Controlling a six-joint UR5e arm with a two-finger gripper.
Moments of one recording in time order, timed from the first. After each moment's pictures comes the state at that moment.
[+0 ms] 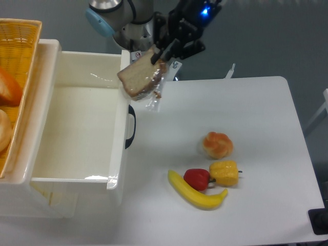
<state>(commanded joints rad) 2.70 -1.52 -1.48 -1.91 0.87 0.79</state>
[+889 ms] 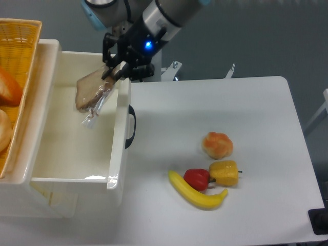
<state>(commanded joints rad) 2.49 -1.60 -1.53 -1.83 0.87 0.79</state>
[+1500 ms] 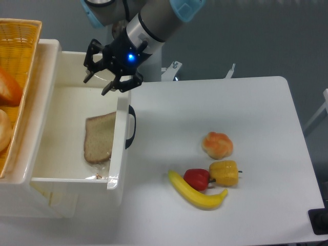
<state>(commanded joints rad) 2.47 -1.60 -1.53 -1.78 0.88 0.79</state>
